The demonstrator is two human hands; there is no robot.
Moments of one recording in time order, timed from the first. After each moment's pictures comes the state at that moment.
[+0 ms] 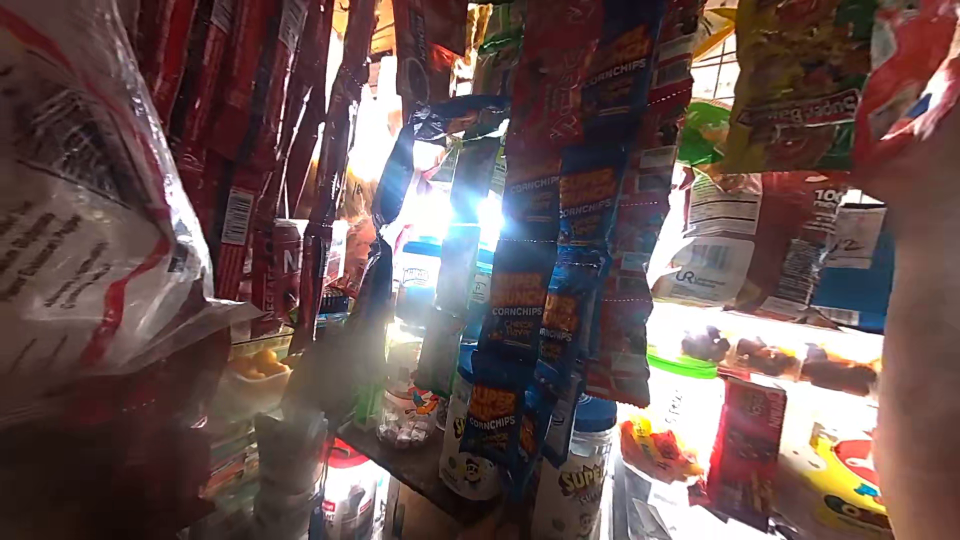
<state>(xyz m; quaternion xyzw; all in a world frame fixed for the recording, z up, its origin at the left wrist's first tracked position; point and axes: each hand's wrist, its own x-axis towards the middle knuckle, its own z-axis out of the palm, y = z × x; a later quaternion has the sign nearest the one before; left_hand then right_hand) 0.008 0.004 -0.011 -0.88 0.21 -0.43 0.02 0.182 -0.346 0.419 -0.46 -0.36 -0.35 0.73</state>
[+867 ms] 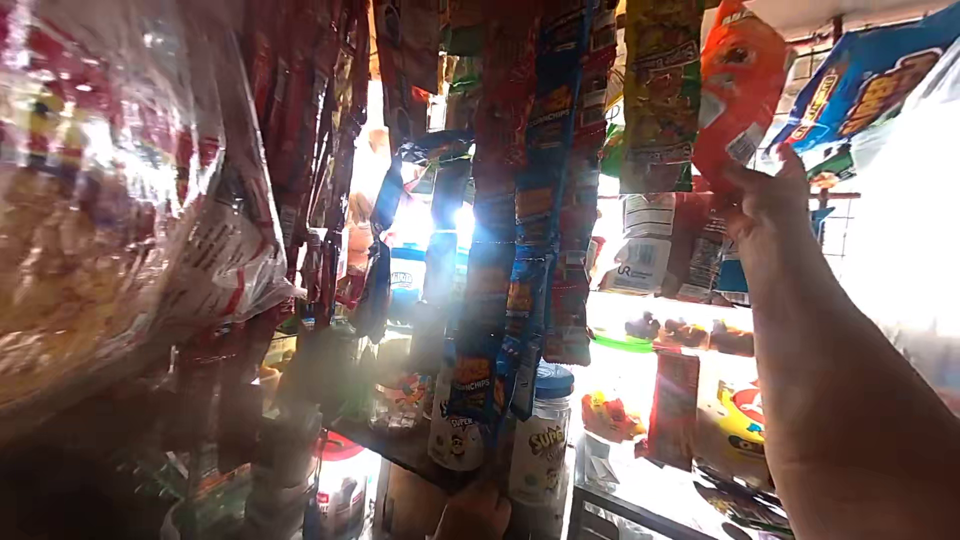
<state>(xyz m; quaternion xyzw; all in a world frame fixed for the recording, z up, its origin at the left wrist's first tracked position) -0.001 -0.003 -0.011 -0.90 0.19 -0.39 -0.02 0.142 -0.312 0.376 -0.47 -0.26 -0.41 0.74</state>
